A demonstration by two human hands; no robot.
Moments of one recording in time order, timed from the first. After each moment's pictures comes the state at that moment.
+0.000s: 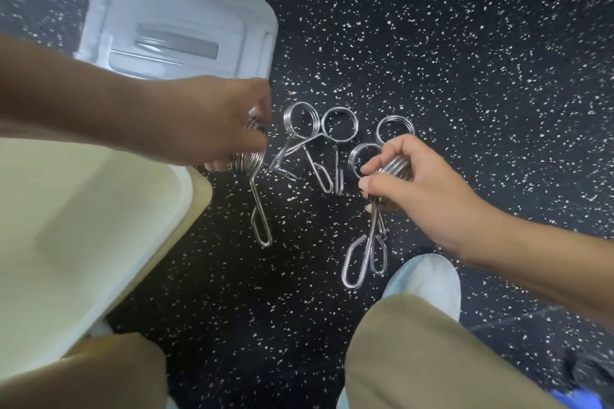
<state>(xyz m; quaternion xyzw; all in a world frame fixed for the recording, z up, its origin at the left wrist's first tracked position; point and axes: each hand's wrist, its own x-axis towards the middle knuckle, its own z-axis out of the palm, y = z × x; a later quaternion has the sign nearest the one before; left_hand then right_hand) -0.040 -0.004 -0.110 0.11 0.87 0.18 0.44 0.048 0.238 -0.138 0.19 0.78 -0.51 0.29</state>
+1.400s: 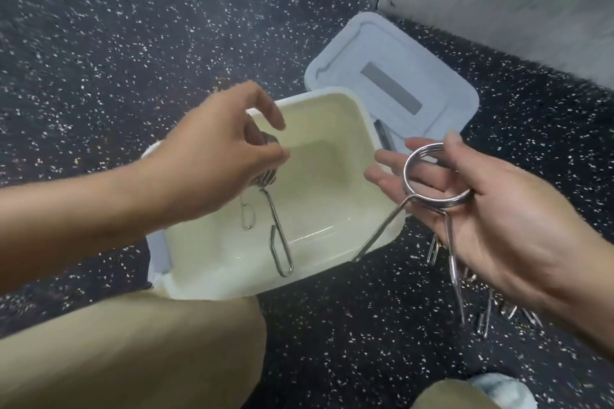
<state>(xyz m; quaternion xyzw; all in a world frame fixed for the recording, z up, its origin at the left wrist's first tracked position) 0.081 -0.194 -0.072 -0.27 0.84 0.45 0.14 0.001 0.039 -0.062 0.21 0.53 -0.71 0.41</state>
